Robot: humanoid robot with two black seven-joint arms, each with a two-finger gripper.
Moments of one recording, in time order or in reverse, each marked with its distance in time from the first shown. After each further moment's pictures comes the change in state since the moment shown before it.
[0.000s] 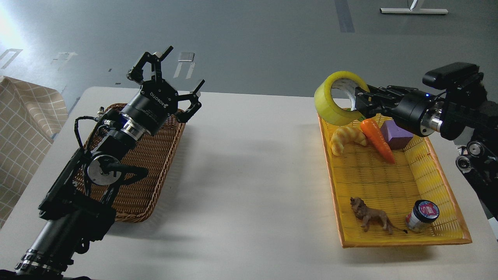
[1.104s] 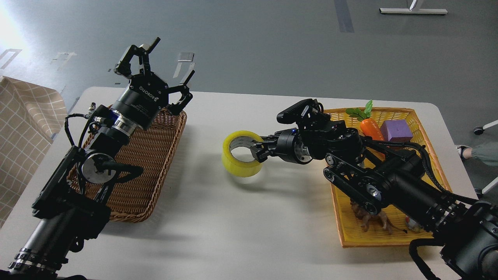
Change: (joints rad) left arm -0.005 0.017 -0.012 0.000 0.004 0.000 -0.089; right arm 0.245 0.477 -0.465 -0.469 0.000 0.000 -0.031
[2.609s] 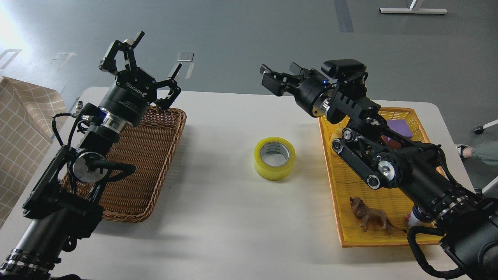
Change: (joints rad) left arm 0.005 0.029 -0.022 -0.010 0.002 0.001 -0.039; right arm 0.037 0.000 0.253 -0.043 0.194 -0.488 -0.042
